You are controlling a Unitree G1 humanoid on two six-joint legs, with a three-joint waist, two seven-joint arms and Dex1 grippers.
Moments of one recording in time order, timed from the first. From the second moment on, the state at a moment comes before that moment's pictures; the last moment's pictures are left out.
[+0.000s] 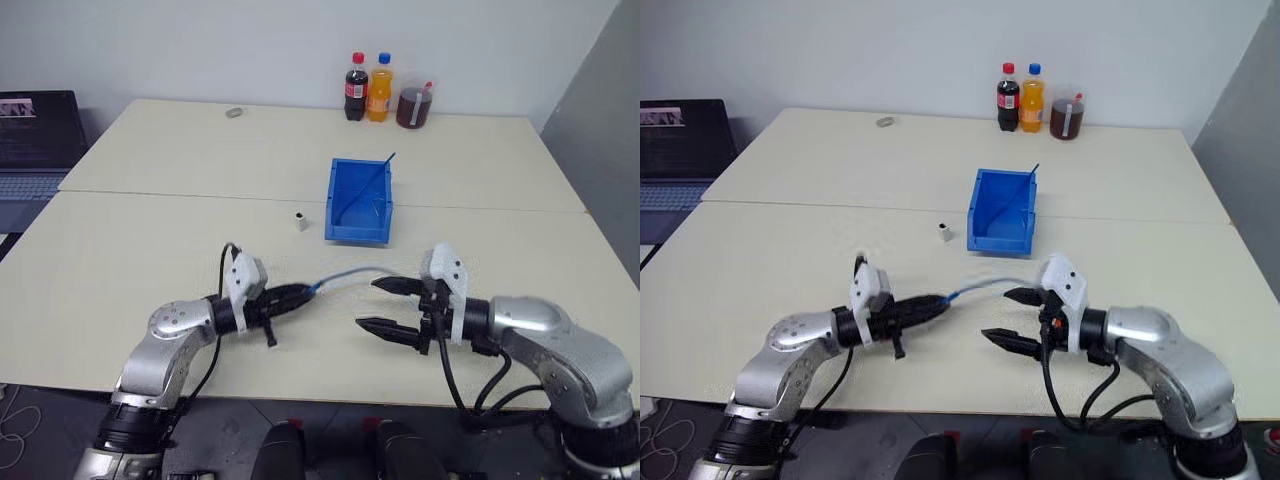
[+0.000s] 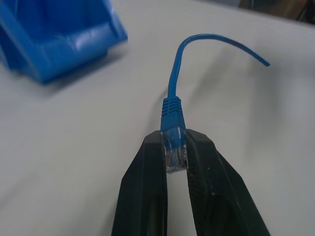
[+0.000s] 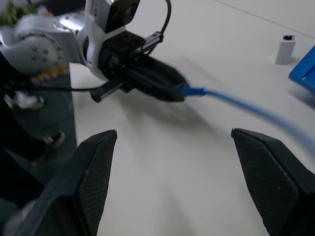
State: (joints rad) left arm -0.23 0.51 0.02 -0.15 -0.50 0.36 -0.98; right arm -0.20 -0.39 -0.02 -0.70 0.63 1.06 0.71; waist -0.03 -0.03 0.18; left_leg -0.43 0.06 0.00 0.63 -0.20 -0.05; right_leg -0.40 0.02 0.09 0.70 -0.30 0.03
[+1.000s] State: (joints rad) left arm -0.24 0.50 0.03 -0.29 -0.69 0.59 -0.92; right arm -0.31 -0.10 -0.05 -0.49 0.85 1.08 0.41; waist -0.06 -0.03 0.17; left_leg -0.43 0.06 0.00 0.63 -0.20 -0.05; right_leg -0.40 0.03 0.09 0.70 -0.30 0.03
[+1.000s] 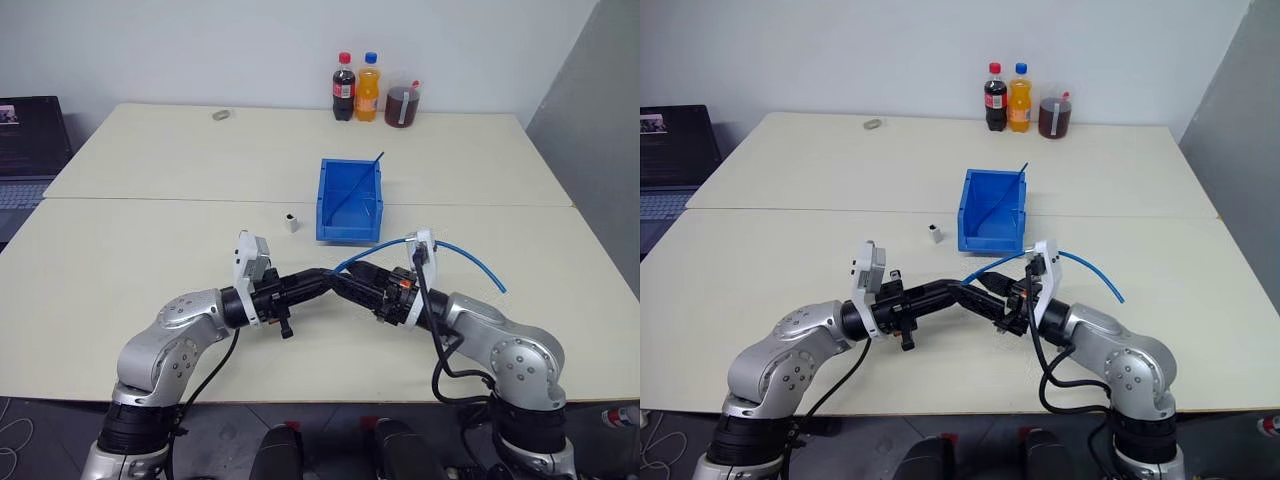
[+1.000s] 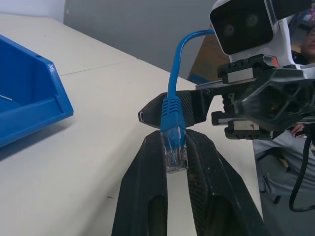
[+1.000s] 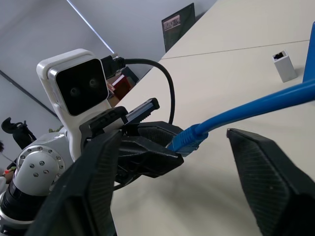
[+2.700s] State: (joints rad) left arm -0.15 0.69 0.13 0.02 -0.34 0.26 -0.82; right arm -0.34 -0.23 -0.01 -0.43 0.87 0.96 0.43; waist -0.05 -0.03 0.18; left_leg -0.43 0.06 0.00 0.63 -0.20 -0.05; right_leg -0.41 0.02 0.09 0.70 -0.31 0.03
